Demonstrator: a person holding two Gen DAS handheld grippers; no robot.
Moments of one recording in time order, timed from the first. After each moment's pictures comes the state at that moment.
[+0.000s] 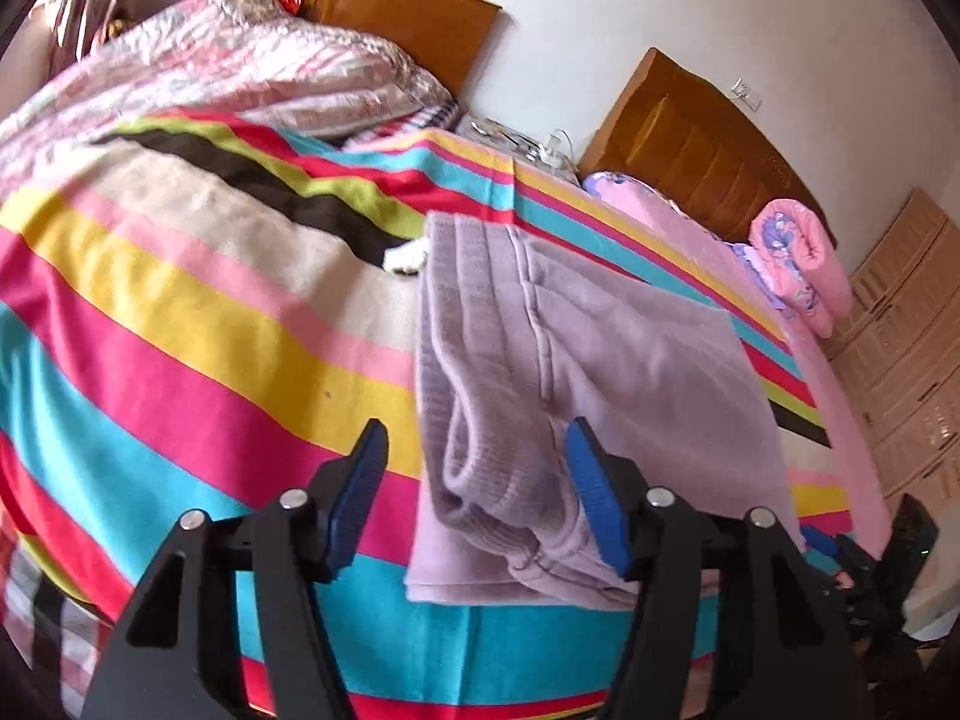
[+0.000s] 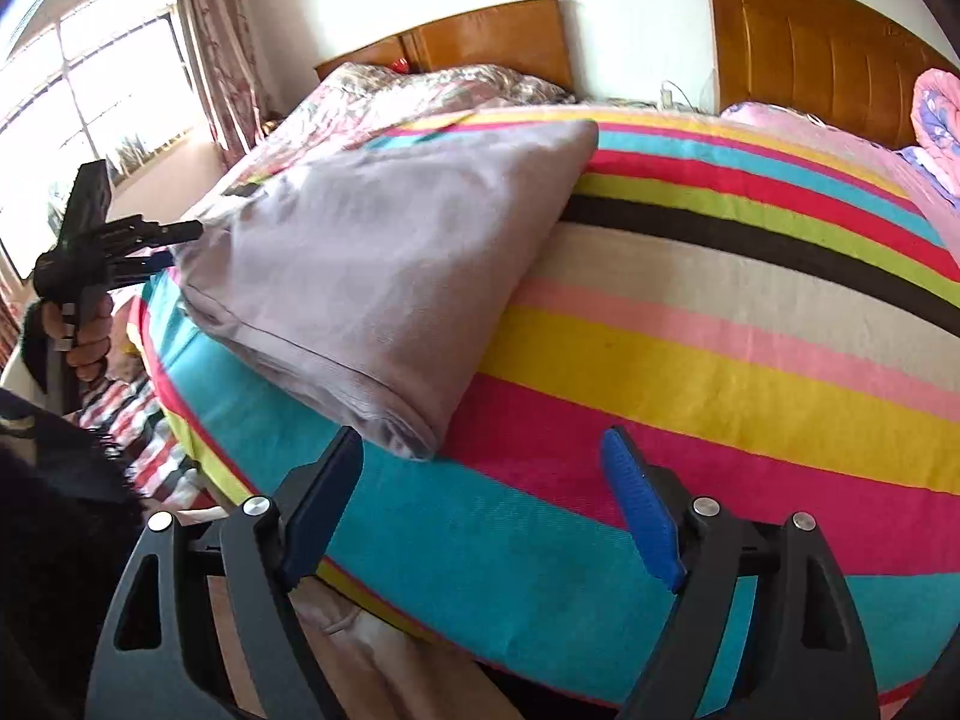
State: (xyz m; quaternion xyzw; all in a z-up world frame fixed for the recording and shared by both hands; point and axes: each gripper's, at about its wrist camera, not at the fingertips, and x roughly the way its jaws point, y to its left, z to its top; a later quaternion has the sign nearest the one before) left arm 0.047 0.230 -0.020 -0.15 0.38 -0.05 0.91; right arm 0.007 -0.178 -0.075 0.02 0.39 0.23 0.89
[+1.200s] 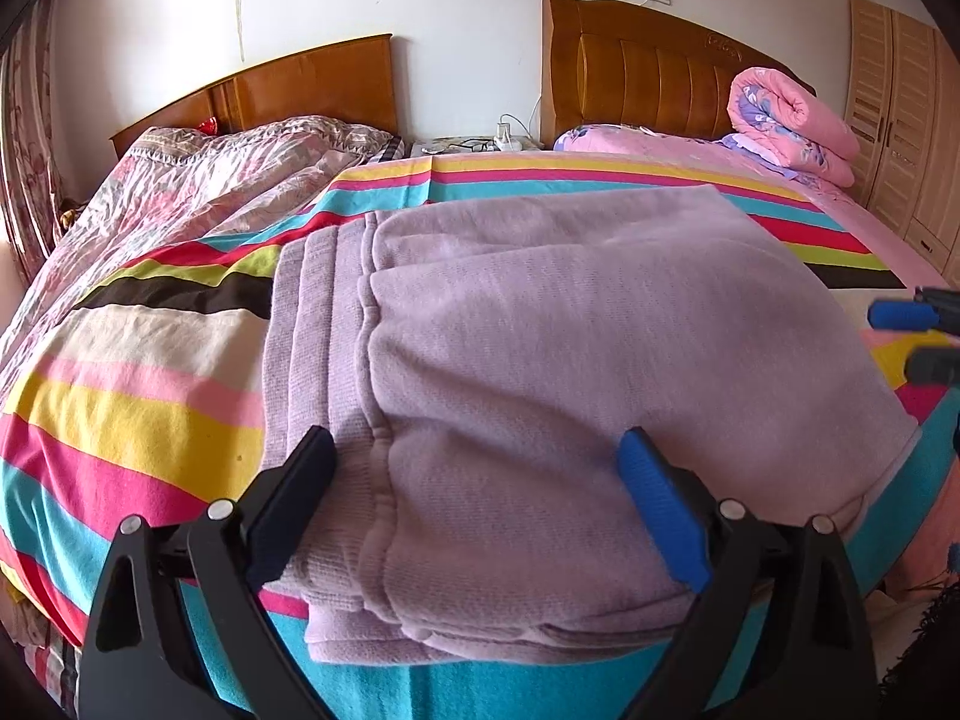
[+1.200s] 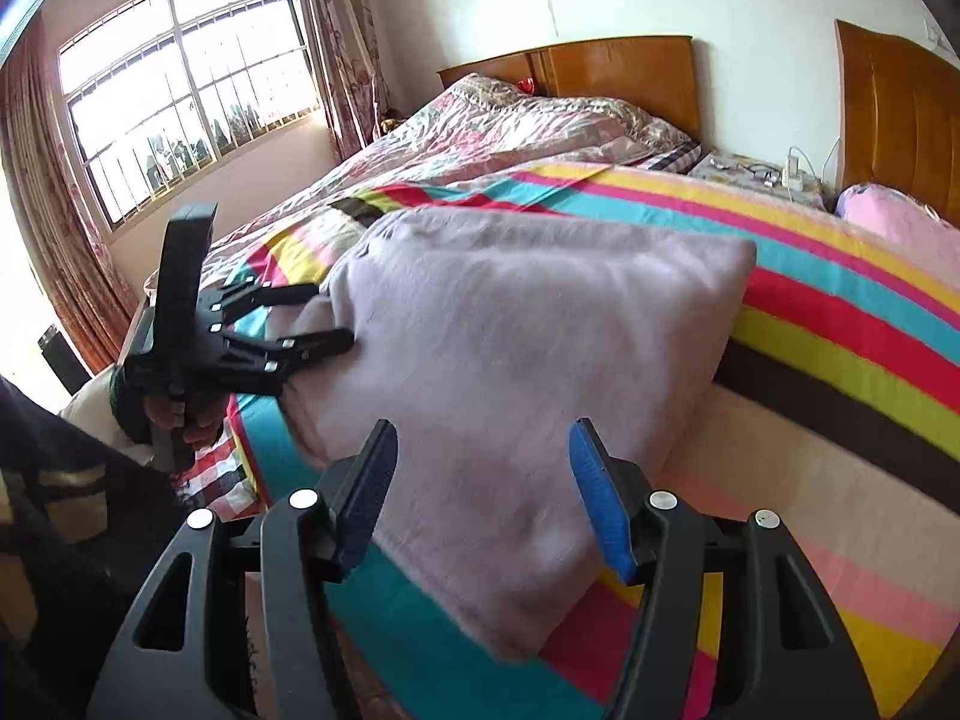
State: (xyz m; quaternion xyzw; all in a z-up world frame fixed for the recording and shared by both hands) left arm 0.059 0.135 -0.065 0.04 0.36 -0.08 0.93; right arm 0.079 -0.128 -0.031 -0.03 0.35 0.35 0.87
